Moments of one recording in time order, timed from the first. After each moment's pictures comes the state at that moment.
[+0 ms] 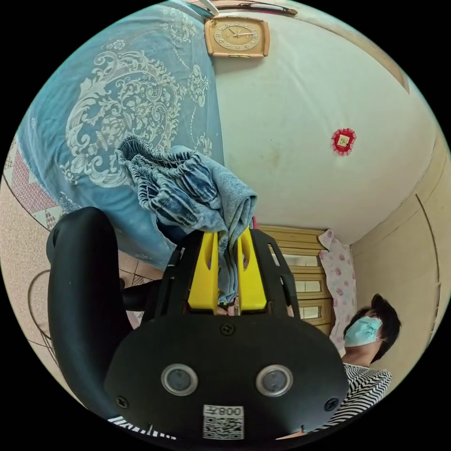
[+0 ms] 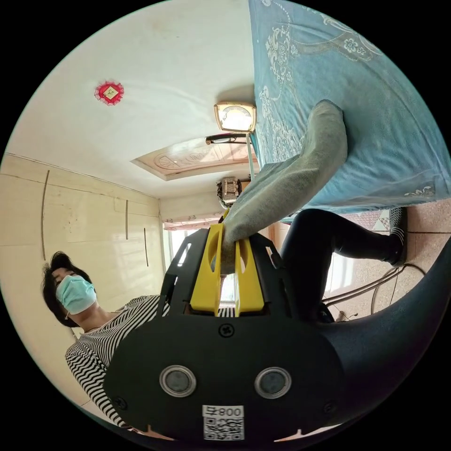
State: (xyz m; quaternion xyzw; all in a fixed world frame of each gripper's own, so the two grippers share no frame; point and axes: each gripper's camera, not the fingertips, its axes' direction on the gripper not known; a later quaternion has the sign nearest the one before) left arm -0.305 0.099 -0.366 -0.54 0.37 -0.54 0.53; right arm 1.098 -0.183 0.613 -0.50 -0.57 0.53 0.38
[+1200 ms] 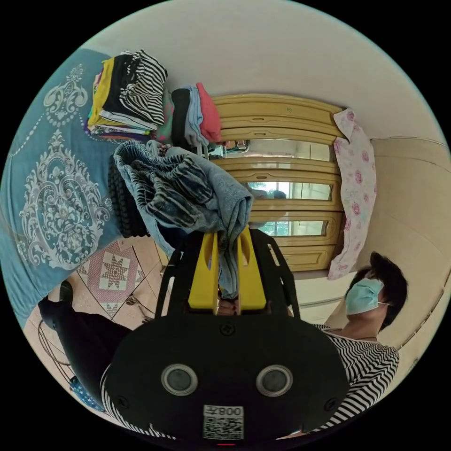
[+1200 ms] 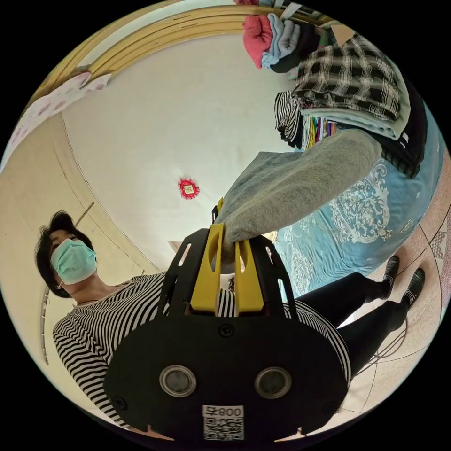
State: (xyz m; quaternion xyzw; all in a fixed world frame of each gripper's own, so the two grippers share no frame) left arm 0.603 0.544 -0.296 -0.66 0.62 -0.27 0.33; right arm 1.664 -0.431 0.492 -0.31 -0.39 0.66 0.57
